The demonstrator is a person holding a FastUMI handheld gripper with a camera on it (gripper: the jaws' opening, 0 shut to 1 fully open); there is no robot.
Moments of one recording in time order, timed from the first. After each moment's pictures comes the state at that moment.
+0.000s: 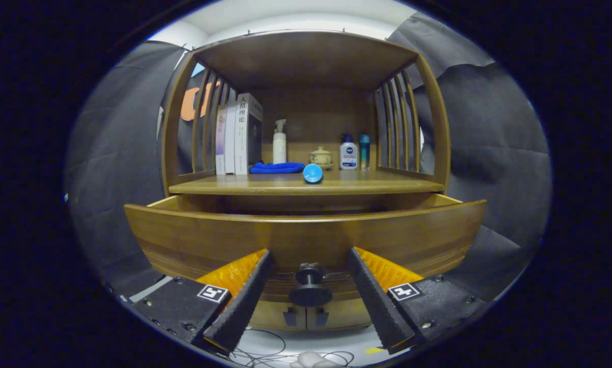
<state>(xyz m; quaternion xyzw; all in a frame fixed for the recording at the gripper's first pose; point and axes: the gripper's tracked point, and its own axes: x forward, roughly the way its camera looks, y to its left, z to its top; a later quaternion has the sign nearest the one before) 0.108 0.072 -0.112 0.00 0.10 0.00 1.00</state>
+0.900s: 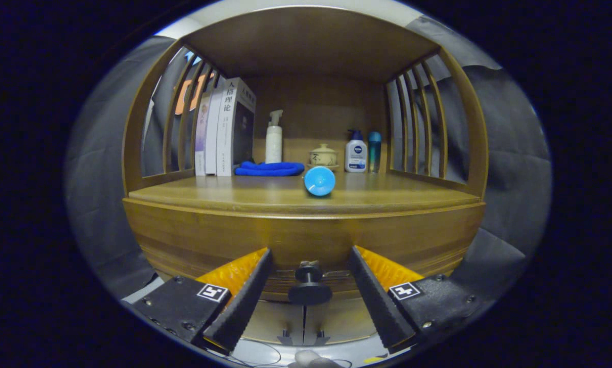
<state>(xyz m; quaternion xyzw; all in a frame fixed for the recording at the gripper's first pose) 0.197 0.078 -0.113 0.00 0.09 -0.01 1.00</state>
